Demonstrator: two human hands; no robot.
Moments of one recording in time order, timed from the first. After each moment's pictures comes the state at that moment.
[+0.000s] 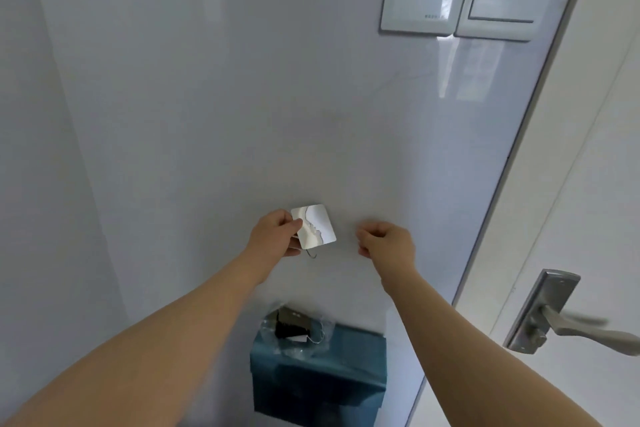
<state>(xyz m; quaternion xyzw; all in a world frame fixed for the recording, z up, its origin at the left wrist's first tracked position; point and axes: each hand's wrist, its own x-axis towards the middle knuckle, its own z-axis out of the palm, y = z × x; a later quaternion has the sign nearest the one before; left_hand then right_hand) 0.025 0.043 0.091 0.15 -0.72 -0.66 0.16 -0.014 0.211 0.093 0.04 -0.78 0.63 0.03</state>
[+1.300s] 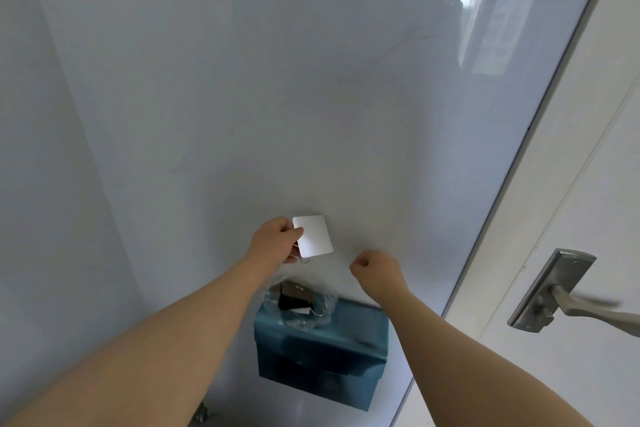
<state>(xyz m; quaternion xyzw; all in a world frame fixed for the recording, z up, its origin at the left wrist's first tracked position) 0.031 0.046 0.047 0.20 -0.76 -0.61 0.13 -0.016 0.216 0.024 0.11 -0.94 0.33 -0.07</state>
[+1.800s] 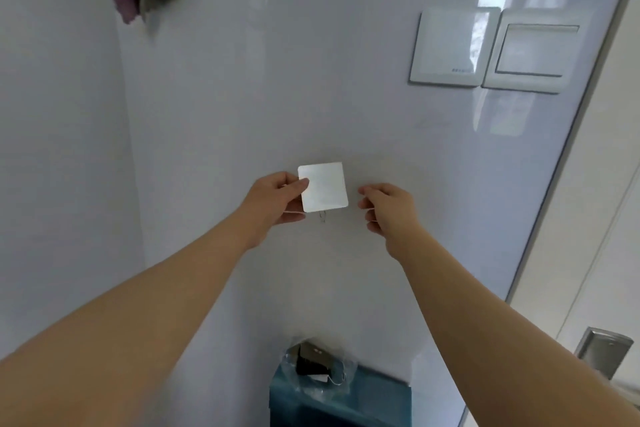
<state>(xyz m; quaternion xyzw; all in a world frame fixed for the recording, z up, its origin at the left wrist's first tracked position) 0.051 0.006 0.193 0.07 -0.70 -0.67 0.23 -0.017 0.165 0.197 0.16 -0.71 0.69 -0.02</state>
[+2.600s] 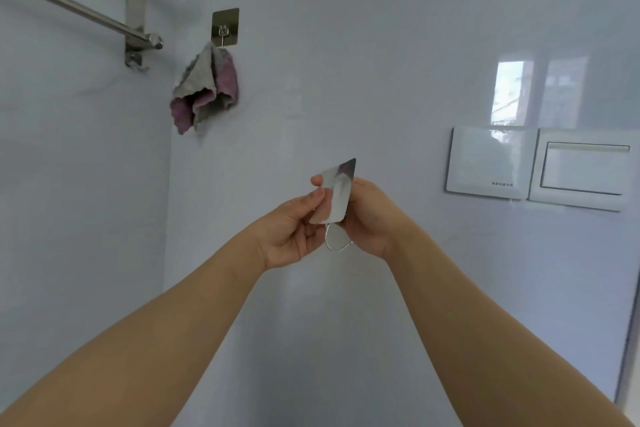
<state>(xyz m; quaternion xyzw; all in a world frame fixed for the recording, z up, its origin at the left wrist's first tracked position) 0.040 -0.029 0.294 -0.07 -0.53 -0.83 0.13 -0.018 0.084 0.321 0.45 -0.55 0.68 -0.18</state>
